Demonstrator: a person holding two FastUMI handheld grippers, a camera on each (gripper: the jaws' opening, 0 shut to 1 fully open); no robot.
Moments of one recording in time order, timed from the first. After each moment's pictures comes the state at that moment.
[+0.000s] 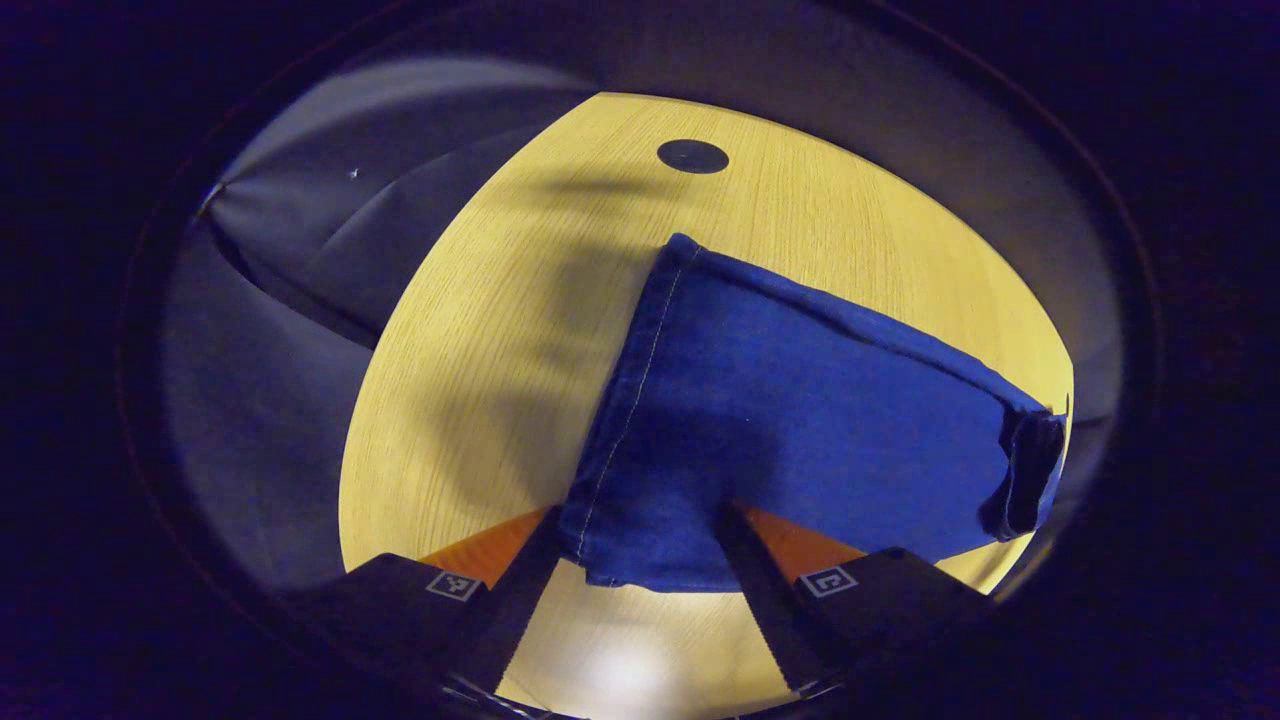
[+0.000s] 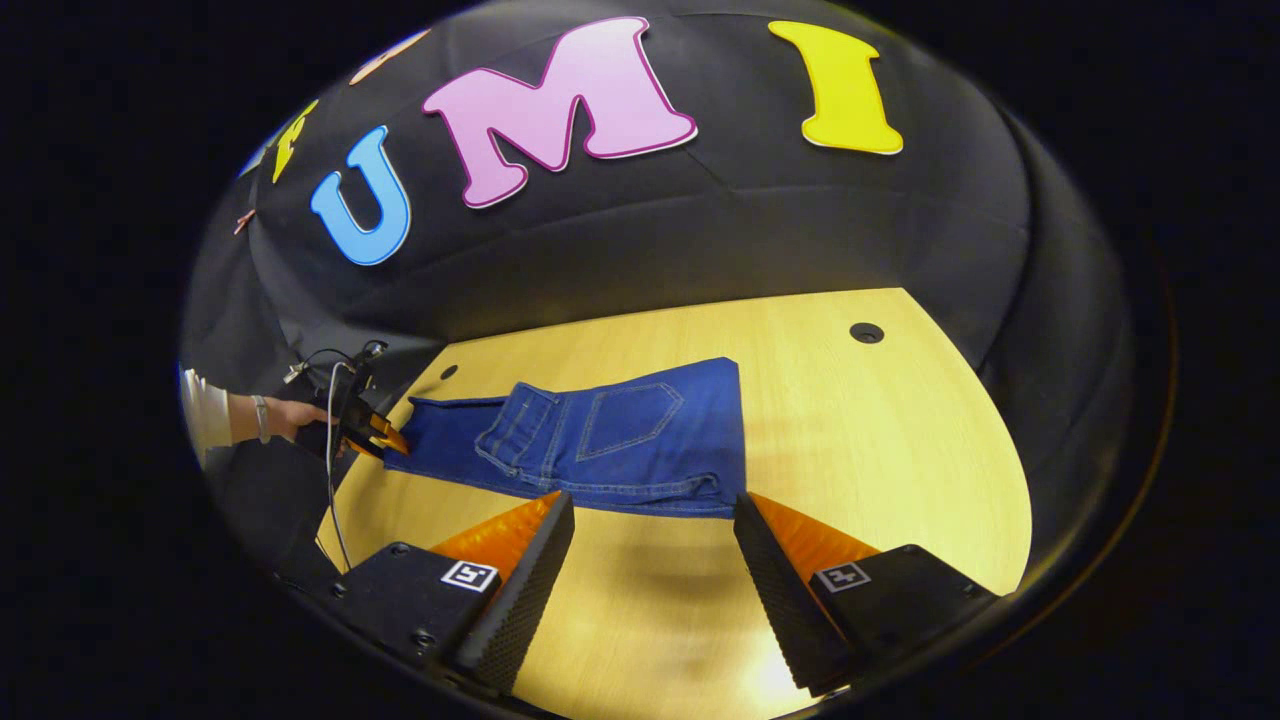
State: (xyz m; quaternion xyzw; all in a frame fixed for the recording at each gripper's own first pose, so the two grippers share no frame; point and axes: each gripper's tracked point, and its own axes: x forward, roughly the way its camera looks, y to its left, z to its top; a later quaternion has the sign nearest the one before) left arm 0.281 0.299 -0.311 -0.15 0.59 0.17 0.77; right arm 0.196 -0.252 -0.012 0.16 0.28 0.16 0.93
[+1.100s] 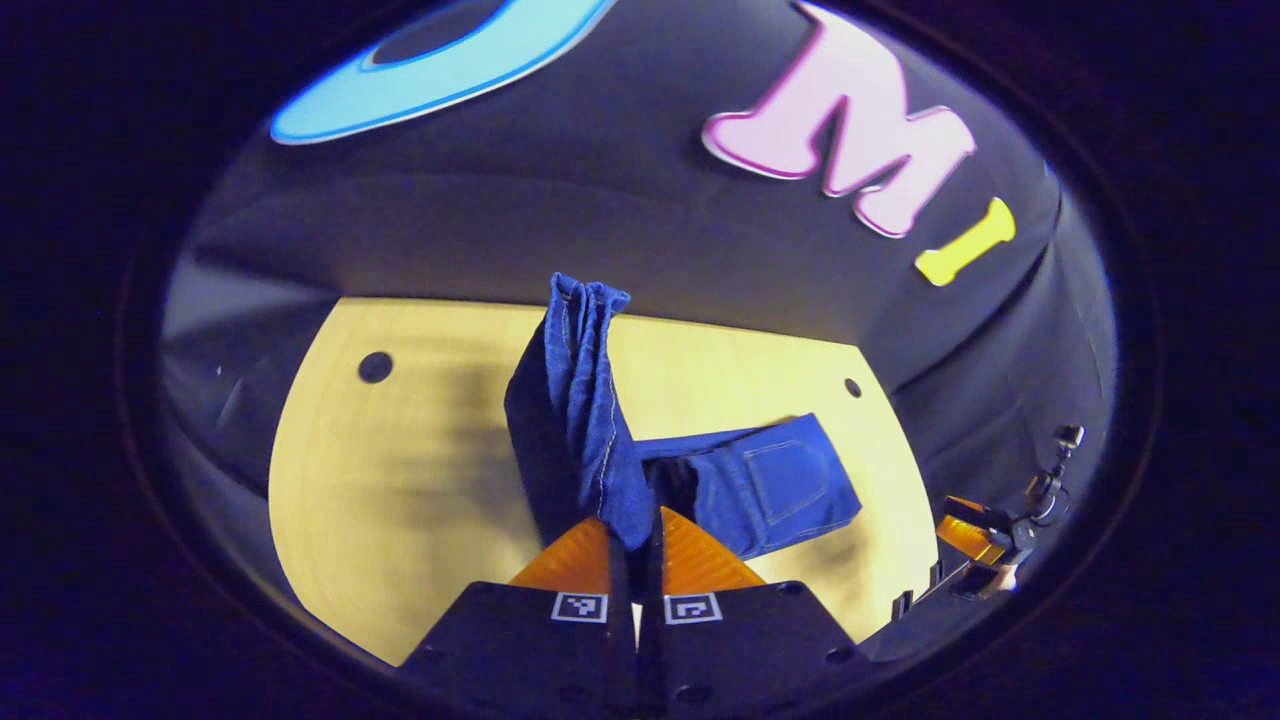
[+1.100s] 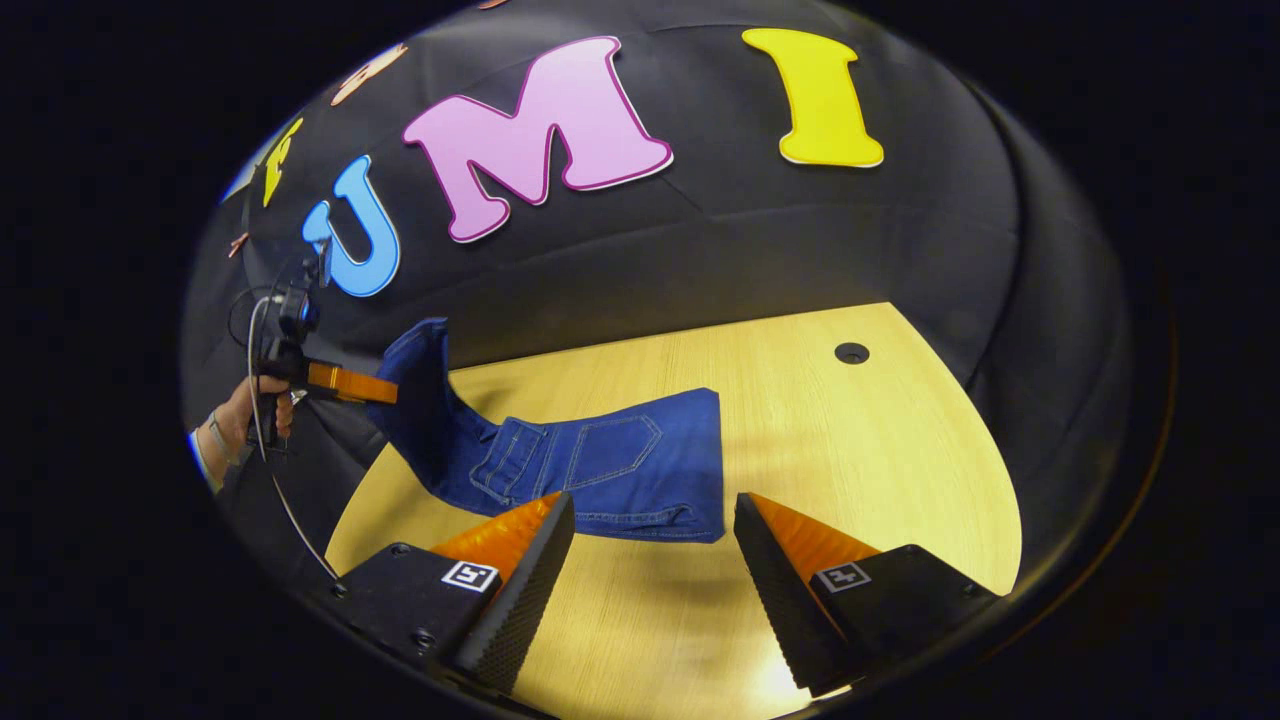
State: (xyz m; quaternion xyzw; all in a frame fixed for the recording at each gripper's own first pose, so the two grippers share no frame) left arm 0.352 -0.001 -0.095 -0.09 0.38 -0.12 0.91; right arm 0.210 -0.288 0.011 0.17 0.26 0.15 0.94
